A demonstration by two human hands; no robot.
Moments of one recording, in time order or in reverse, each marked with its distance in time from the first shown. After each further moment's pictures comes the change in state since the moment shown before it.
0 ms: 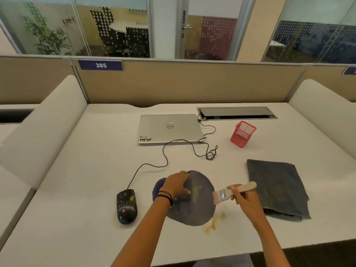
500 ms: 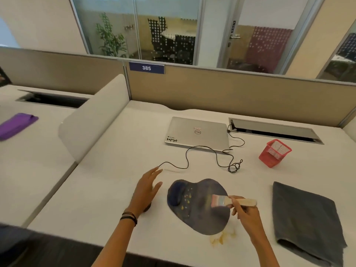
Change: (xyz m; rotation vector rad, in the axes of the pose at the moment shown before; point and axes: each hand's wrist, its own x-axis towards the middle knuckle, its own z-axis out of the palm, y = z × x) left_hand -0.110 -0.084 0.015 -0.327 0.643 -0.303; right_hand 0.016 -0.003 0.028 0.092 -0.198 -0.054
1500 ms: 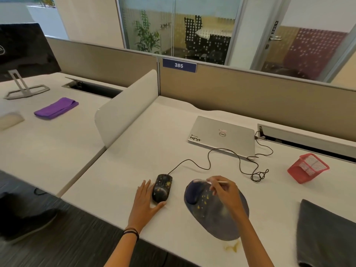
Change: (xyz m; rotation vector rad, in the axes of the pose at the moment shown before) left_hand -0.083 -0.065 0.015 0.146 0.064 -0.218; right_hand 0.040 -0.065 0.097 0.064 -0.283 -0.113
